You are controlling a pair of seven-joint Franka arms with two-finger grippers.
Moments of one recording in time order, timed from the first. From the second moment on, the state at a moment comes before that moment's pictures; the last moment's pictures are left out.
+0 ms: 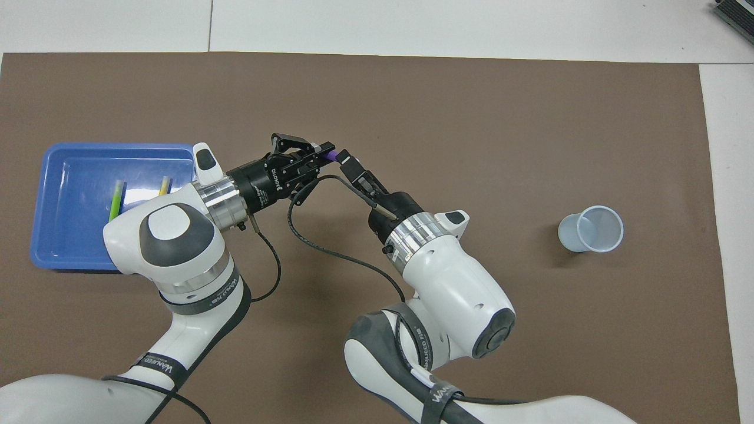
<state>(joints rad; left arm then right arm) -0.31 0.19 -0.11 -2.05 -1.89 2.50 0.02 0.28 0.31 0.46 -2.07 0.54 3.48 0.80</state>
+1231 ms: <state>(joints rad) -0.05 0.16 -0.09 -1.95 -0.75 2.01 -0.05 -0.20 -0.10 0.44 -2.04 0.29 1.99 -0.04</state>
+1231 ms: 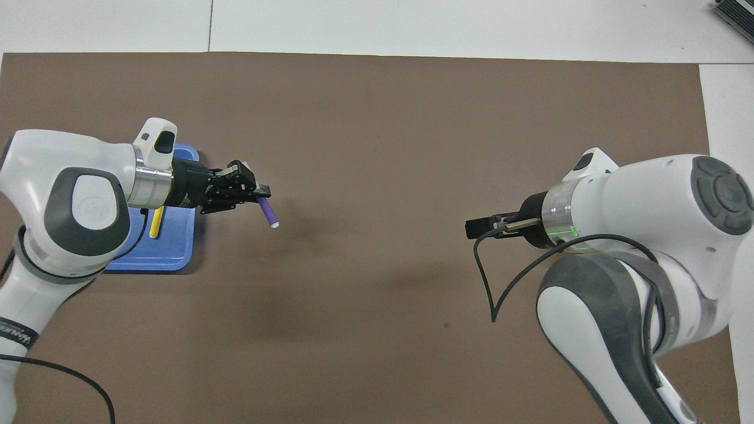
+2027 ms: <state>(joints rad) 0.08 0.19 -0.09 -1.77 -0.14 1.75 0.04 -0.34 -0.13 0.38 -2.04 0.06 1.86 -0.37</state>
